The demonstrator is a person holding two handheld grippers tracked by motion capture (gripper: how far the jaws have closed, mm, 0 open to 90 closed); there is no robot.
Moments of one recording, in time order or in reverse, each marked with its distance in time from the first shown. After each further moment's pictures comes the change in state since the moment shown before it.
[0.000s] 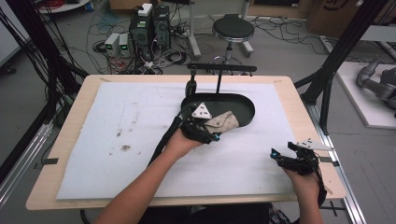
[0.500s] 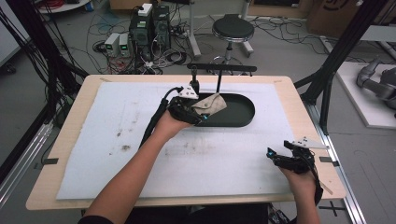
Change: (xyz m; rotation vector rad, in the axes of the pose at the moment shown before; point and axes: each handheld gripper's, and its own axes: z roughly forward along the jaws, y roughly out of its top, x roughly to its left) left arm 0.056 0.010 -0.018 -0.007 0.058 -0.021; right arm 0.009 0.005 0.006 -0.002 0.023 -0.017
